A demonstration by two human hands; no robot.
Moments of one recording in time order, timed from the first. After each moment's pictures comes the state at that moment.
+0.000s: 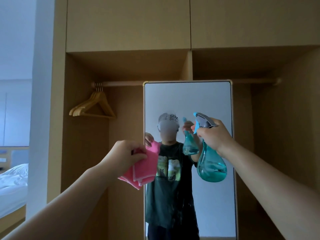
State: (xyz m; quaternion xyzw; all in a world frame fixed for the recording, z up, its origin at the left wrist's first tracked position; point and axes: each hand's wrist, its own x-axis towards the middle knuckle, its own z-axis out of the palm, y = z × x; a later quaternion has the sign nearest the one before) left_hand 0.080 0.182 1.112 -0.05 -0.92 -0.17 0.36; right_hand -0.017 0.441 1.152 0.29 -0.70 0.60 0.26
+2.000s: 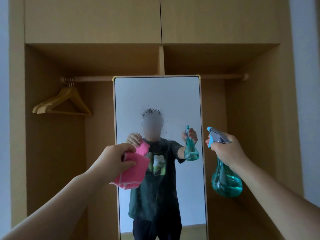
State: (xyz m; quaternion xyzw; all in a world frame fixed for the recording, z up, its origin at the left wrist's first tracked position) left_hand 0.063 0.240 1.088 -0.07 -0.92 -0.17 0.33; right_hand -0.028 0.562 1.085 0.15 -0.77 0.57 0.26
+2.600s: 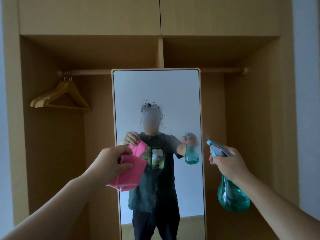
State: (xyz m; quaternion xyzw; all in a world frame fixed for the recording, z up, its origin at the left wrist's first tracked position) left_hand 0.068 0.231 1.066 -0.07 -0.93 -0.16 0.33; right_hand -0.024 0.569 1.031 0.13 -0.79 0.56 0.23
